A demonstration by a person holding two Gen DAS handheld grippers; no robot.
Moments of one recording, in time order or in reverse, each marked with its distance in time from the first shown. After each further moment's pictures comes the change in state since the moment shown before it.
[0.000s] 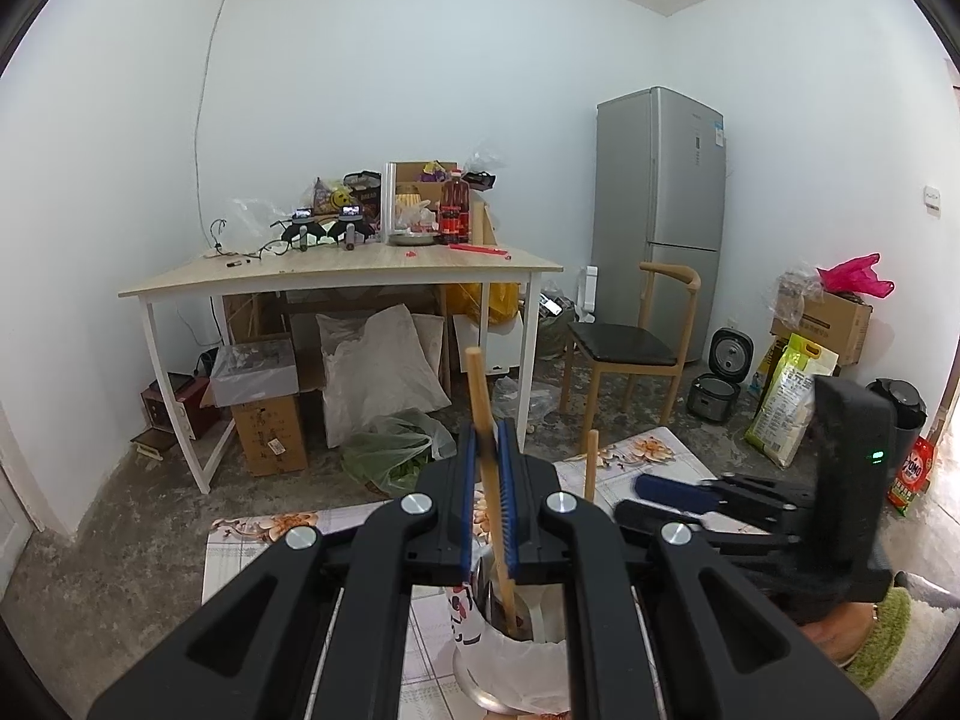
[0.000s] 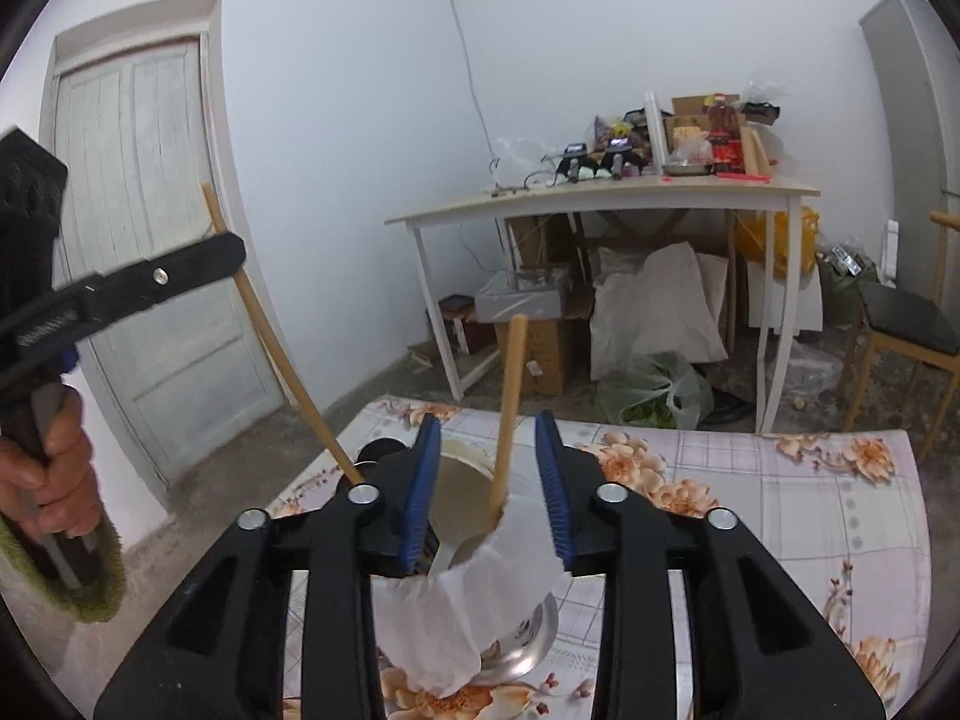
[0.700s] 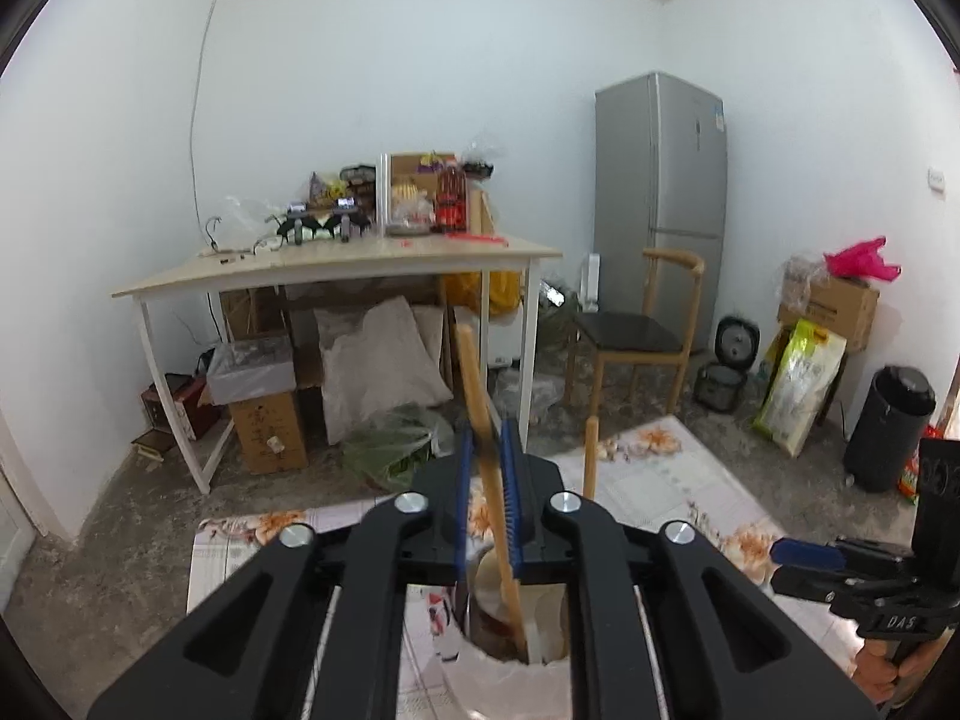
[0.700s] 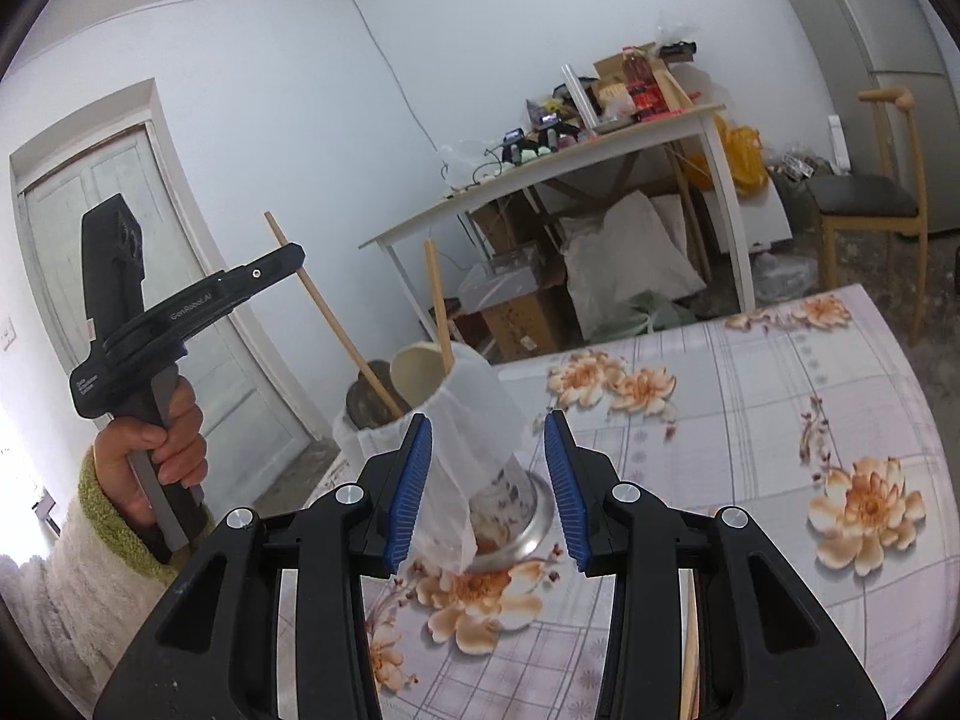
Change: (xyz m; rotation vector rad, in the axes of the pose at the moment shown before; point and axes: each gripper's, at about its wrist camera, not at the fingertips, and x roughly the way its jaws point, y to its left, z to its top) left arm 0.029 -0.016 -0.015 0.023 0.040 0.009; right arm -0.063 -0.040 -0.057 0.247 0.010 0.012
